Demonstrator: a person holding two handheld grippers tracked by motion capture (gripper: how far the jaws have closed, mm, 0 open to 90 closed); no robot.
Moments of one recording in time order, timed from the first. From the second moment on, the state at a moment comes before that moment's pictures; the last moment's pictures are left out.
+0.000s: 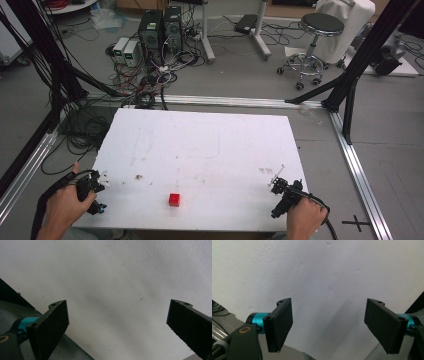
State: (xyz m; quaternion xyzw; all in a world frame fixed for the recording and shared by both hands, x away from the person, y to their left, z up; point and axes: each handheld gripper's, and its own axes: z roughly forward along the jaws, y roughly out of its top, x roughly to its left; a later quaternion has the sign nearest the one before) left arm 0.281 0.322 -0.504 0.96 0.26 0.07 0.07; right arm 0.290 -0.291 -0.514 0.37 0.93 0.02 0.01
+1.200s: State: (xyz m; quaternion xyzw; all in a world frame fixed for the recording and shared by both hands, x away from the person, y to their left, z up) left arm 0.279 0.315 -0.502 0.96 0.26 0.07 0.07; right arm 0.288 -0.288 -0.515 0.37 0.93 0.03 0.00
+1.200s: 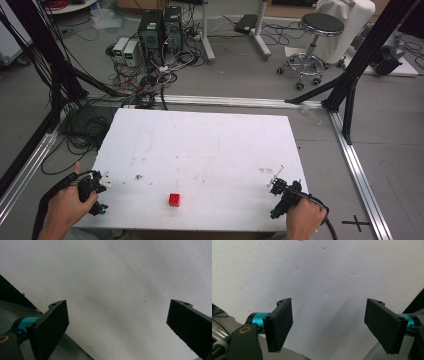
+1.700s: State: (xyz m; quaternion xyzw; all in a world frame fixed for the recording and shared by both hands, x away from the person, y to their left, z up) left arm 0.280 0.302 -0.497 0.96 0.24 0.07 0.10; right arm 0.287 -0.288 -0.515 0.36 0.93 0.04 0.00
